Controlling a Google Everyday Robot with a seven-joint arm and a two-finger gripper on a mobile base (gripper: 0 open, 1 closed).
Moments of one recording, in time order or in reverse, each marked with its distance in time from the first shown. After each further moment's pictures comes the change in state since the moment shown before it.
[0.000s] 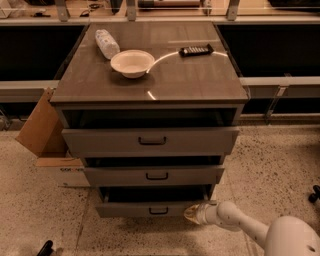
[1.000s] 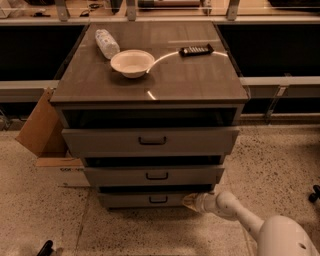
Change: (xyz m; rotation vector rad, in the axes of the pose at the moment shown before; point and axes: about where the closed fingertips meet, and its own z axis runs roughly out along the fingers) arm -0.025 -0.058 0.015 0.066 -0.079 -0.036
